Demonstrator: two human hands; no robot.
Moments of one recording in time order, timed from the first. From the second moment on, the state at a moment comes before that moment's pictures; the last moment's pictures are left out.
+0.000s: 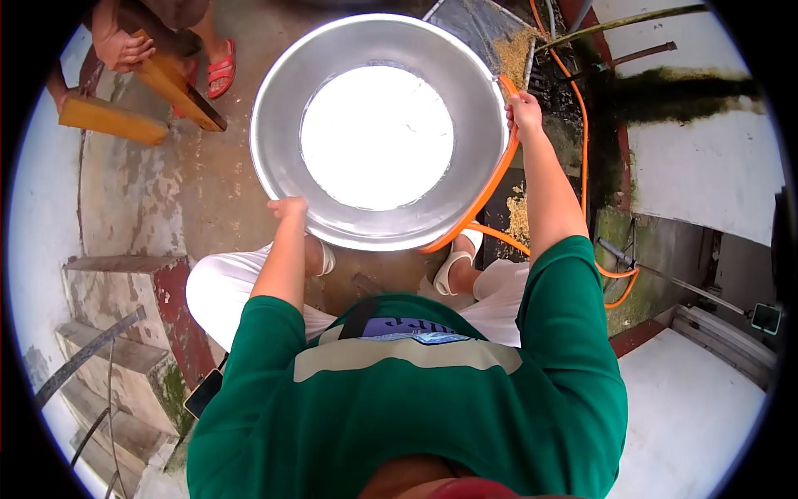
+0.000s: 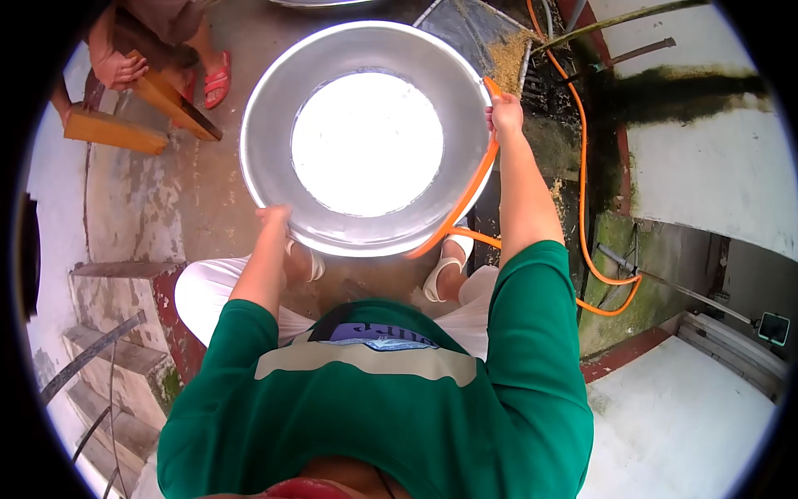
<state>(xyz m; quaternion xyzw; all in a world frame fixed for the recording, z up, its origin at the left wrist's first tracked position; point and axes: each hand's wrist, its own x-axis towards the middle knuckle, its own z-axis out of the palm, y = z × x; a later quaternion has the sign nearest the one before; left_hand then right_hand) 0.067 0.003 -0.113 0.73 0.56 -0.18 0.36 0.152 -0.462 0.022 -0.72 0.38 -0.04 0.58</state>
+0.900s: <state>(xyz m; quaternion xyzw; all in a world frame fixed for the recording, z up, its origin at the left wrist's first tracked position) 0.061 0.006 -0.084 0.75 0.51 -0.23 0.34 0.269 -0.206 0.057 -0.75 0.05 0.15 0.64</state>
